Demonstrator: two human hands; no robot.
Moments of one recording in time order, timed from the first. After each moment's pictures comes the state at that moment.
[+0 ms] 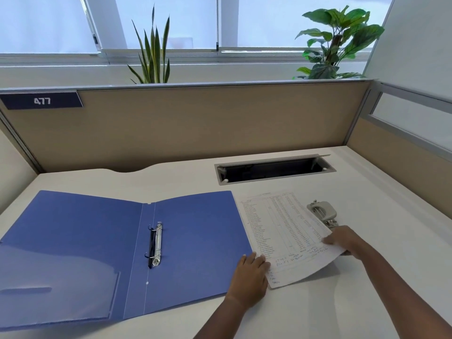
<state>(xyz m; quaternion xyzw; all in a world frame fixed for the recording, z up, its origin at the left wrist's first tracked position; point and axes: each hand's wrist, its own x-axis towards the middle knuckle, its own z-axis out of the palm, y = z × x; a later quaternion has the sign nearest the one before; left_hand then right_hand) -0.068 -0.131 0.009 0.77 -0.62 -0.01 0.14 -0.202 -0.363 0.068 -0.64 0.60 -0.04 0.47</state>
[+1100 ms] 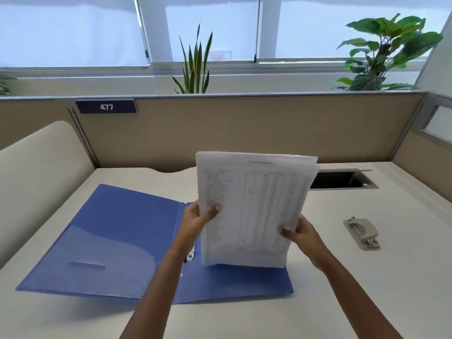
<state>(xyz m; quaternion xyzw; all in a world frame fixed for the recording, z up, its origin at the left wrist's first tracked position) 0.070 -0.046 0.128 0.61 -0.28 -0.23 0.71 -0.094 -0.236 0.099 -0.72 0.24 -0.19 0.63</state>
